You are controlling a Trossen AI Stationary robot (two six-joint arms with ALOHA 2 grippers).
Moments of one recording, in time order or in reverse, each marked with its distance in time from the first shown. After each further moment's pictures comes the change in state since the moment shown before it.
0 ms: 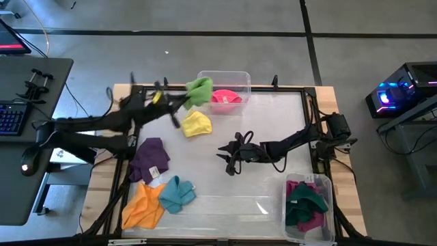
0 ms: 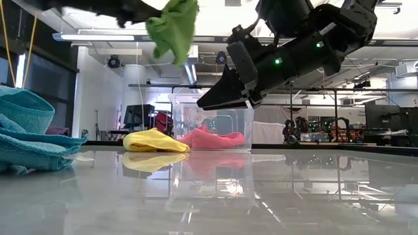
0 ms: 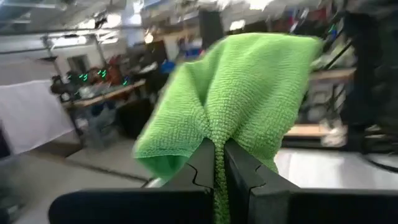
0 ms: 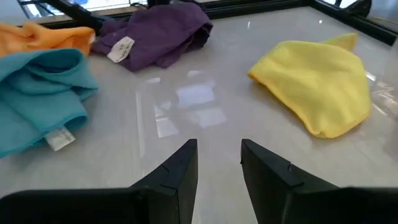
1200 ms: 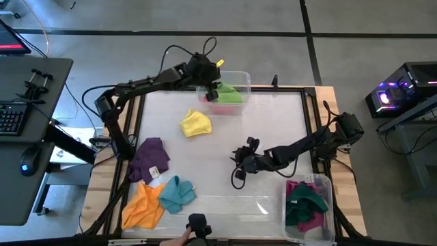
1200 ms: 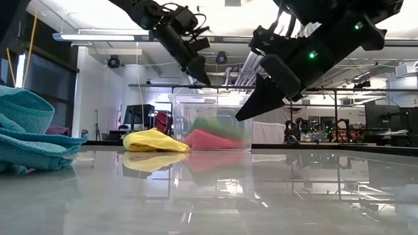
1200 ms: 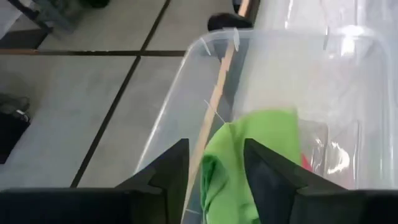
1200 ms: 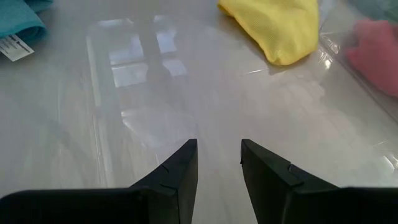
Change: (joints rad) left arm 0.302 0.878 0.843 -0.659 0.193 0.202; right arm 0.126 -0.130 0.000 -0.462 0.219 0.113
